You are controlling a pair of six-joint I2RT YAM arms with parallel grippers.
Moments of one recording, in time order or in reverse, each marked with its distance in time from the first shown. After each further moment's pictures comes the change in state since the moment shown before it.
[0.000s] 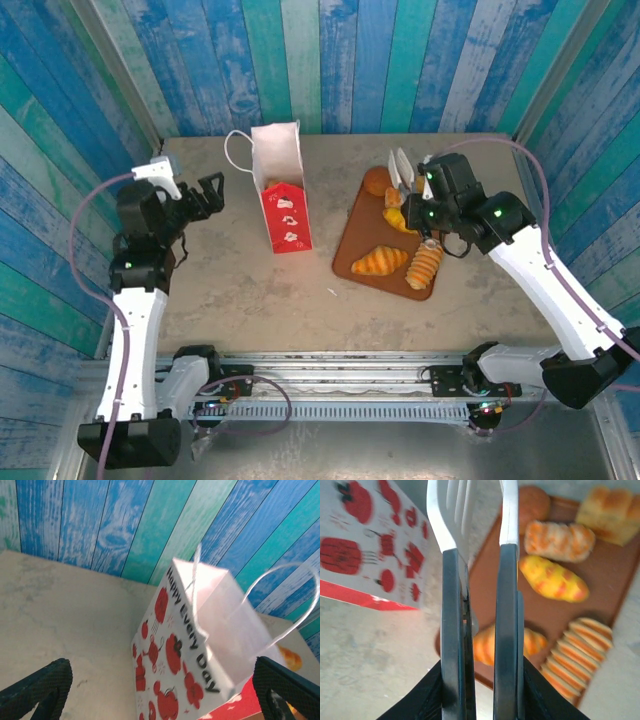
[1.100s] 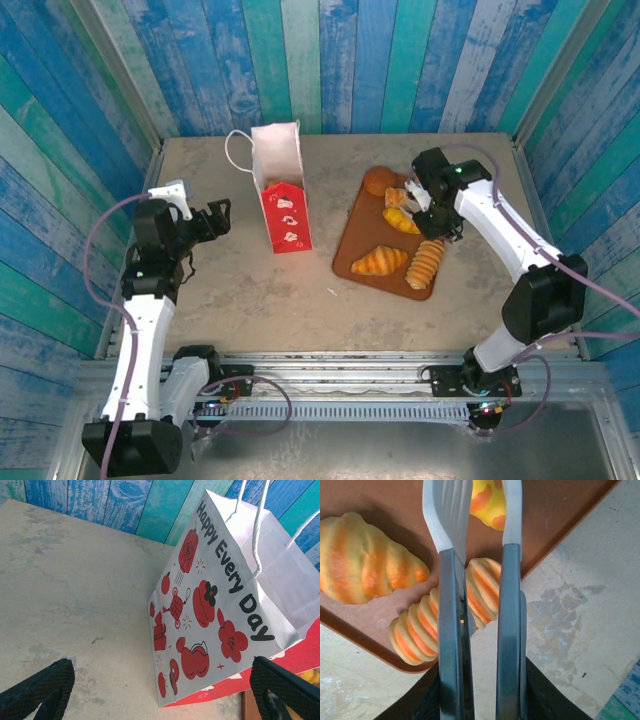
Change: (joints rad) left arm 0.000 -0.037 -0.144 -0.016 -0.012 0.040; right arm -0.183 0.364 0.064 -0.233 0.094 -0.603
